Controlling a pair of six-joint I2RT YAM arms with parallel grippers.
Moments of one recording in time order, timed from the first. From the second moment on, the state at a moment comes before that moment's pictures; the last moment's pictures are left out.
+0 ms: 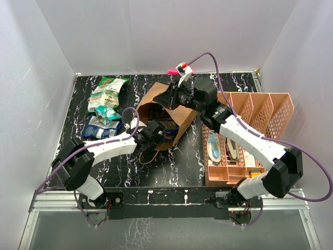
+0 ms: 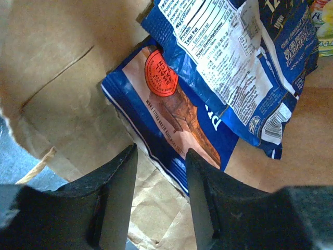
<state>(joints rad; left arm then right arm) -0.86 1.53 0.90 -0.39 -0.43 -1.58 0.66 1.40 1.28 0.07 -0.38 0.48</state>
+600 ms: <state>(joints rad) -0.80 1.55 0.92 -0.31 -0.41 -1.49 0.66 1.39 1.26 0.07 -0.39 0.50</state>
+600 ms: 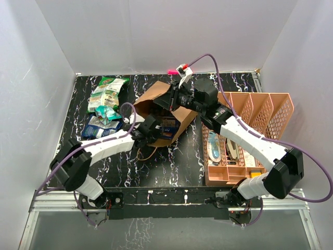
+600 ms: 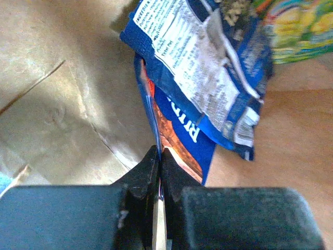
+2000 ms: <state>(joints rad) -0.72 0.86 1.49 -0.75 -0.20 -0.40 0.66 1.24 1.11 0.10 -0.27 0.49</state>
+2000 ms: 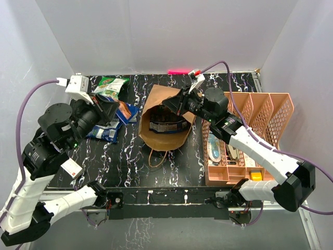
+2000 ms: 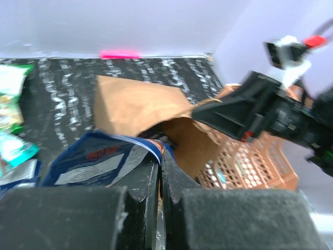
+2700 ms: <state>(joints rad) -0.71 1.07 1.38 -0.85 -0.62 -0.61 0.66 1.21 1.10 0.09 -0.24 0.47</state>
